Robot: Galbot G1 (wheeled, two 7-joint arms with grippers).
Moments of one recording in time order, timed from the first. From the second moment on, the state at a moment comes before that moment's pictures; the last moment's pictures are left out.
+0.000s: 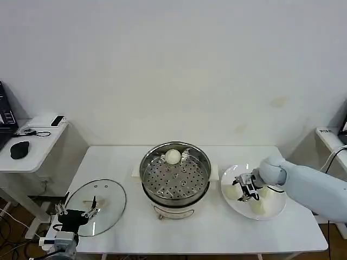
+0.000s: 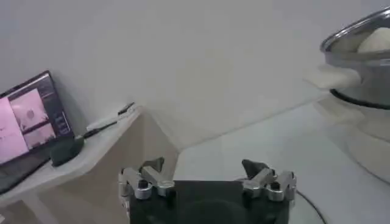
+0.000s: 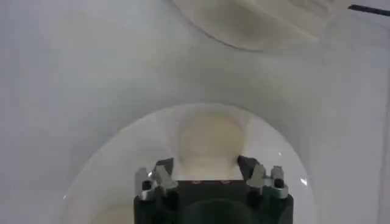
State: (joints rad) left arm 1.63 -1.30 -0.72 -2.09 0.09 0.24 -0.05; right arm 0.00 0.65 -0.98 1.37 -0.02 -0.18 -0.84
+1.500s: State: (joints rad) left arm 1.59 -1.27 -0.71 -2.08 0.07 0.26 -0.04; right arm 0.63 0.79 -1.22 1.56 0.38 -0.40 -0.82
